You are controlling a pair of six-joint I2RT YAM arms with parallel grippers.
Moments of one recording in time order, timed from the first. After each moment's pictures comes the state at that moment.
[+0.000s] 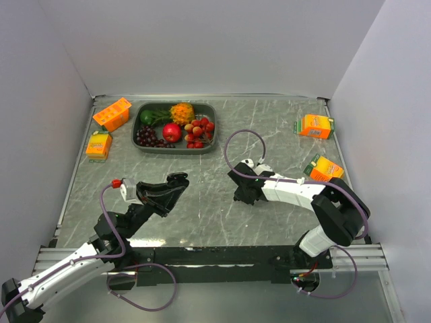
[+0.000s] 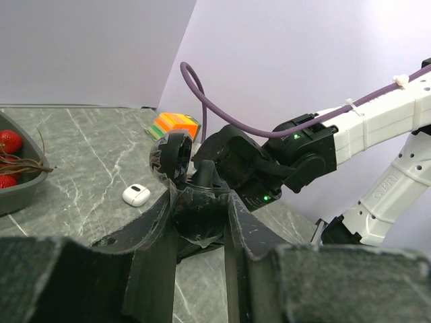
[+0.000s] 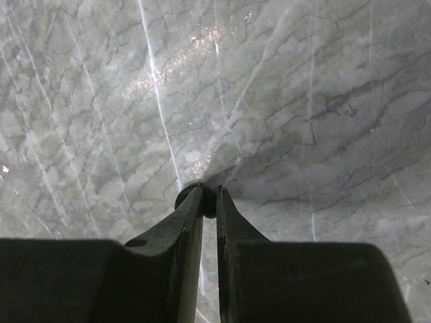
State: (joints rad) left arm -0.89 0.25 0.12 0.54 -0.08 -0.43; right arm 0.78 1.52 0.78 -0.46 0.33 1.30
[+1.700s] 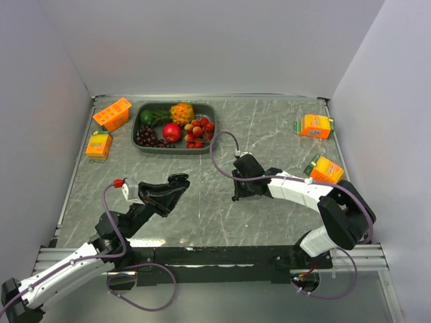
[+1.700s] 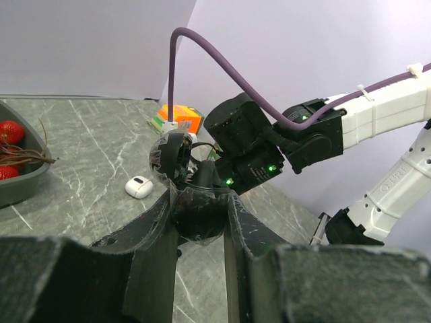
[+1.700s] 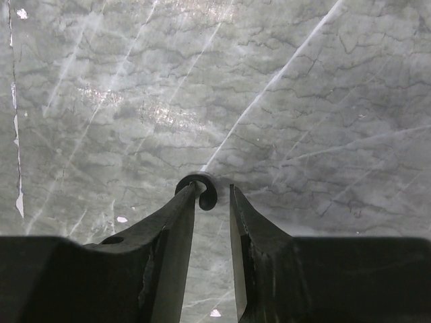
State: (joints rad) left arm -0.89 0.26 0.12 0.51 -0.08 -0.43; right arm 0.70 1.47 0.78 -0.32 0.08 0.48
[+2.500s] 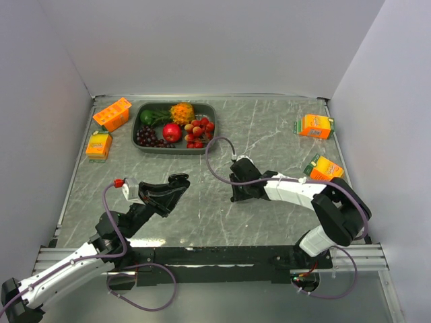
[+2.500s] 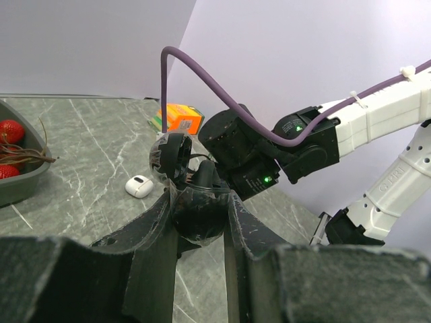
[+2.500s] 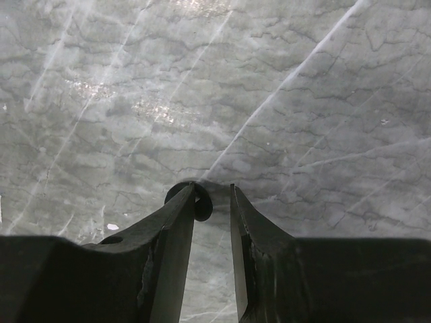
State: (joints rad) left arm -0.89 0.26 0.12 0.51 -0.08 -0.43; right arm 0.73 1.52 0.75 -0.27 0.09 0.47
